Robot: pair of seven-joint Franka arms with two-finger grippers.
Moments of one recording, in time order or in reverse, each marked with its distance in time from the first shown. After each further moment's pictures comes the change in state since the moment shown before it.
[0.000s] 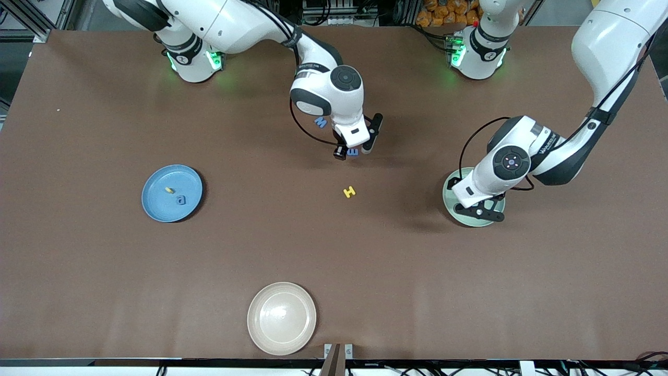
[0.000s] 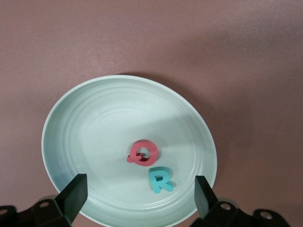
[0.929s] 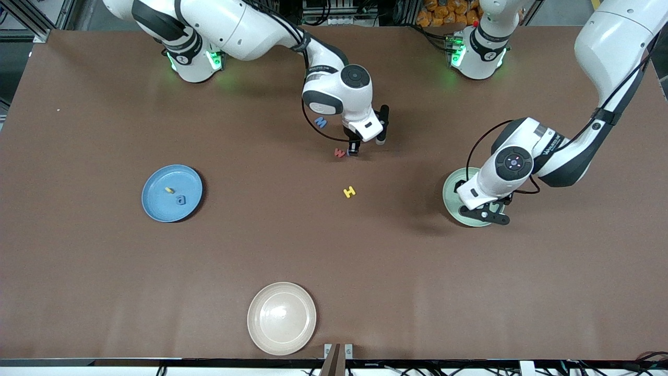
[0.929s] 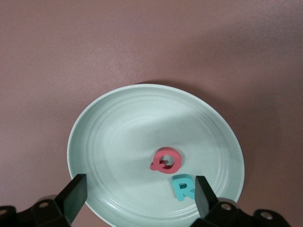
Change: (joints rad) left arm 0.002 0.000 0.012 0.008 0.067 0.000 0.023; right arm 0.070 0.093 -0.012 0.041 -0.020 0.054 -0.059
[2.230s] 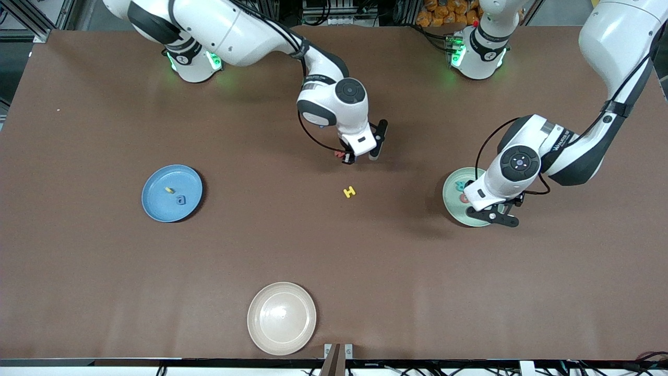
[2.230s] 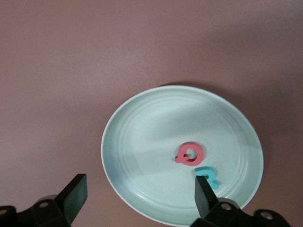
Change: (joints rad) left arm -0.015 -0.023 -0.002 0.062 0.002 -0.079 0.054; right arm -0.063 -0.041 -0.015 0.061 0.150 -0.091 0.029
